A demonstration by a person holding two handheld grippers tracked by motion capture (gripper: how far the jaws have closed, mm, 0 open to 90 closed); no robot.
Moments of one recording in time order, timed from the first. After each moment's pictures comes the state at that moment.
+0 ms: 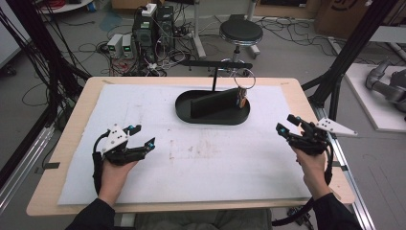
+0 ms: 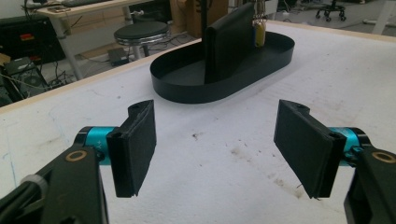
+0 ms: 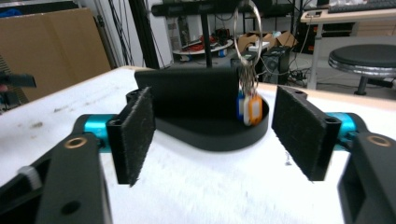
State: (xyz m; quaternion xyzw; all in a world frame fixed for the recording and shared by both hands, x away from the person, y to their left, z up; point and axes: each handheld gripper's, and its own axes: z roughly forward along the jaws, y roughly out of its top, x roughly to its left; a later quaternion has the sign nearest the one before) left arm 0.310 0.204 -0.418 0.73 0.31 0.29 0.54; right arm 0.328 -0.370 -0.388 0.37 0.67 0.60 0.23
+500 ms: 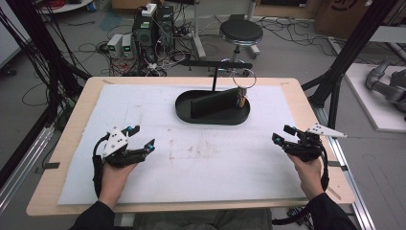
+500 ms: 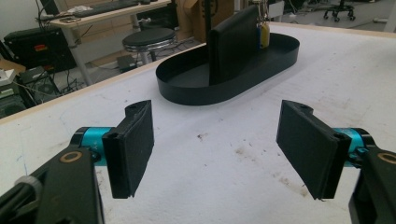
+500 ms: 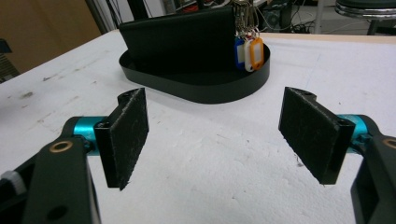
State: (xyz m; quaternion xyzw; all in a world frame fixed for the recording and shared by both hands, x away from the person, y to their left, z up) left arm 0.303 0.204 -0.421 0.72 0.30 0.32 0.54; right arm 0.331 -0.370 -0.413 0.42 0.70 0.55 0.18
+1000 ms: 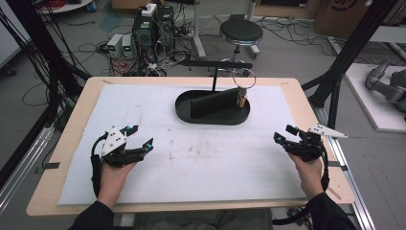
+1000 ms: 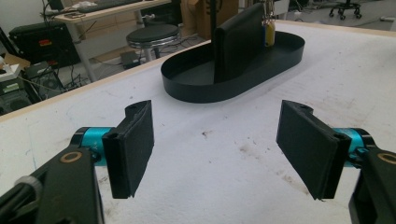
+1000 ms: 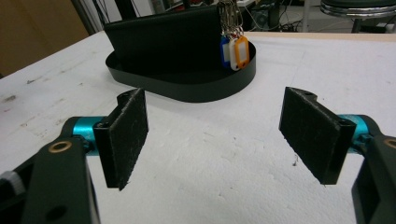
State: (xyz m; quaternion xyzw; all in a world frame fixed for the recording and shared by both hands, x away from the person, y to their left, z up) left arm 0.304 0.207 -0.417 0.72 0.32 0.31 0.53; right arm 0.332 -0.374 -0.416 0.43 0.69 0.54 0.20
